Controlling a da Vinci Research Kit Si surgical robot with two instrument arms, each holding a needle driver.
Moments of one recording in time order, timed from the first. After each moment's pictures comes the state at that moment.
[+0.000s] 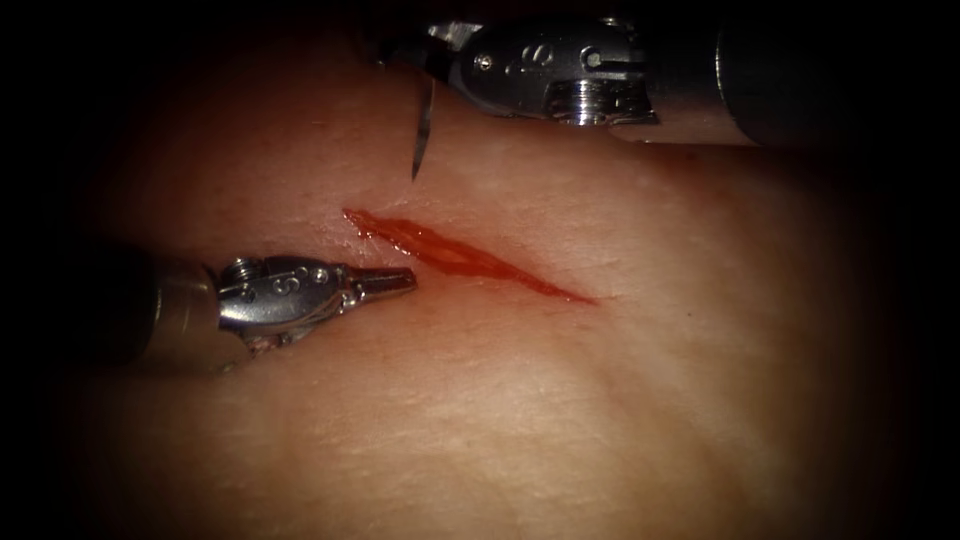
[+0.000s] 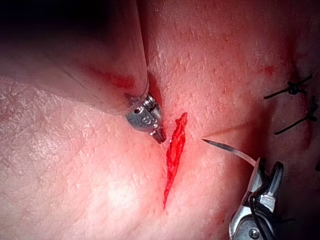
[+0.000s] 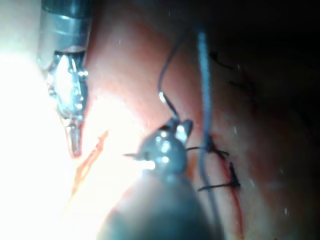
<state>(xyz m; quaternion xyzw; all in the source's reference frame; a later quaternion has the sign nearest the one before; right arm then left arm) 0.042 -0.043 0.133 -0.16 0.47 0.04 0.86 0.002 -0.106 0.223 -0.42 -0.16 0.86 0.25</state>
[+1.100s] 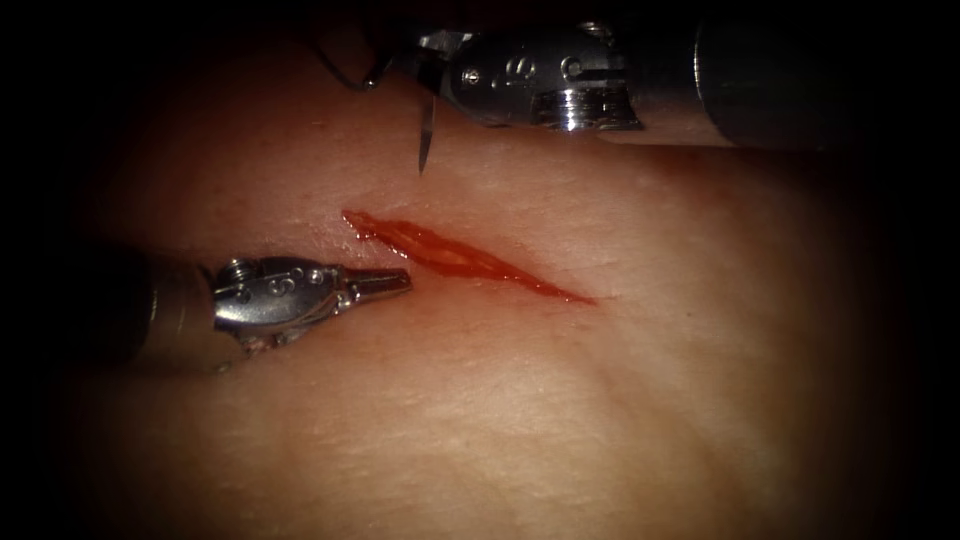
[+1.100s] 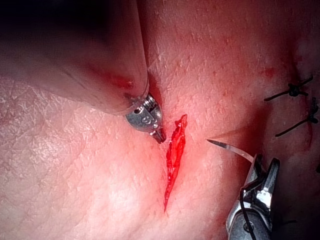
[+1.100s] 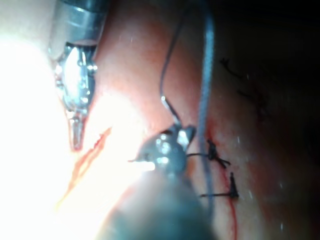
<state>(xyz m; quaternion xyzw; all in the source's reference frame) 0.042 -0.044 0.135 -0.18 0.45 -0.01 0.88 0.003 -0.107 0.223 -0.42 -0.16 0.86 0.25</state>
